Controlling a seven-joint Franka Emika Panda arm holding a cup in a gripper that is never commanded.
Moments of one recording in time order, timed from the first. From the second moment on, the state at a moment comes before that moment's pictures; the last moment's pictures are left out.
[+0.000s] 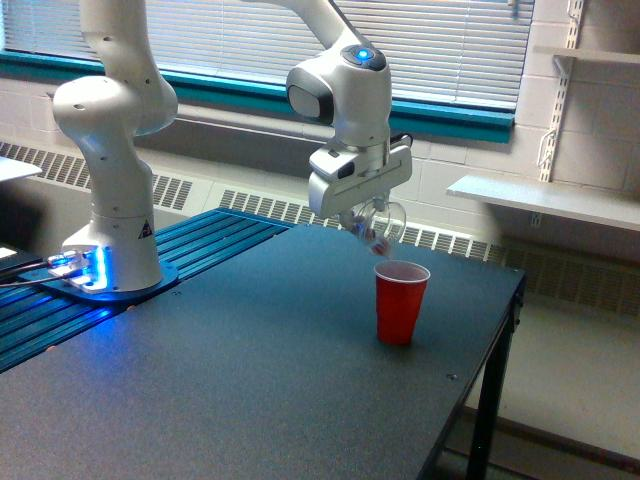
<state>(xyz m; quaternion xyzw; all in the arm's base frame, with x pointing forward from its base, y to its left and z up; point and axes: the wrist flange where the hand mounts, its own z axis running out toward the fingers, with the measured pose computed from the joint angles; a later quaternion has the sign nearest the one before) 0.454 0.075 0.295 -0.79 0.58 0.12 0.13</state>
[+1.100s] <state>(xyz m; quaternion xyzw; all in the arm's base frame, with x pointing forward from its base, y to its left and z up) 0.461 0.089 0.299 -0.78 0.59 0.14 0.15</state>
